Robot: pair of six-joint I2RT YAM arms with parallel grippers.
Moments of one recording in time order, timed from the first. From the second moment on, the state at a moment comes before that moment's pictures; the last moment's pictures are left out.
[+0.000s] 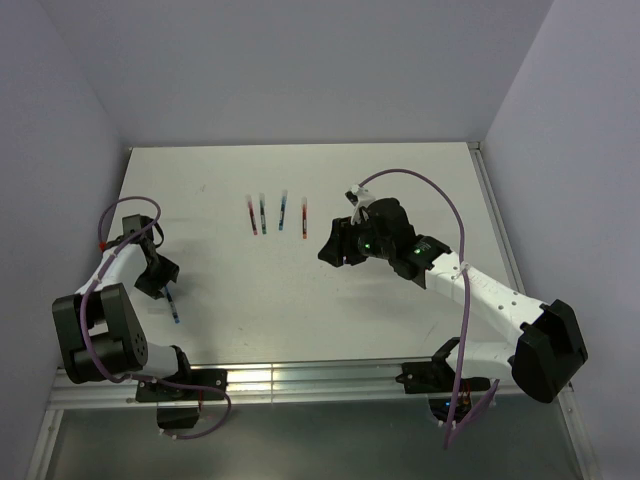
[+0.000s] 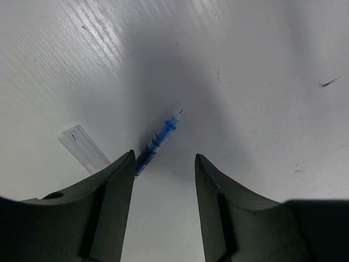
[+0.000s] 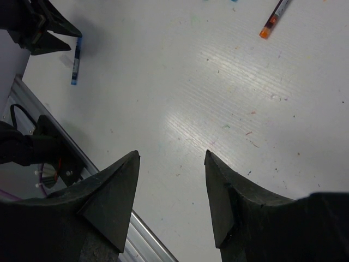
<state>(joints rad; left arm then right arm) 0.25 1.38 0.77 -0.65 -0.20 -0.78 0.64 1.21 0.86 -0.20 -0.27 0.46</state>
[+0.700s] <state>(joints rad) 0.25 1.45 0.77 -0.64 -0.22 -0.78 0.64 1.21 0.86 -0.20 -0.27 0.46</state>
